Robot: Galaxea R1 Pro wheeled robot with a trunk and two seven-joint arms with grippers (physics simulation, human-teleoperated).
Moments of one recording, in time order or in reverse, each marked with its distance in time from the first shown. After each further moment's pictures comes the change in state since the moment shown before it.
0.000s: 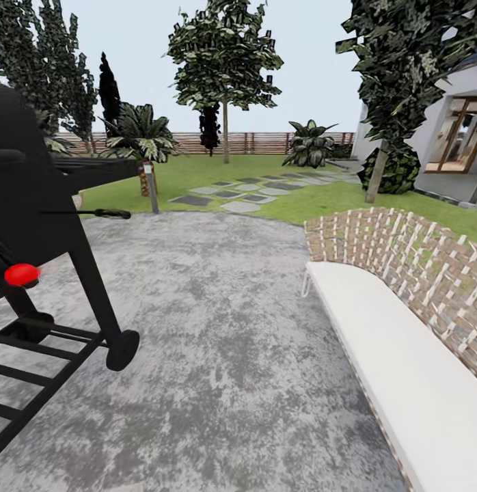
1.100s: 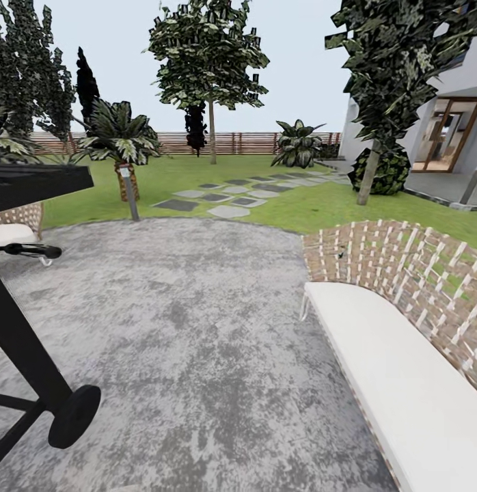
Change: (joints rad) left arm 0.002 0.000 -0.001 0.000 0.000 0.000 0.000; right arm 0.000 0.000 0.002 0.002 0.001 0.000 -0.001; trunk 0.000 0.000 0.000
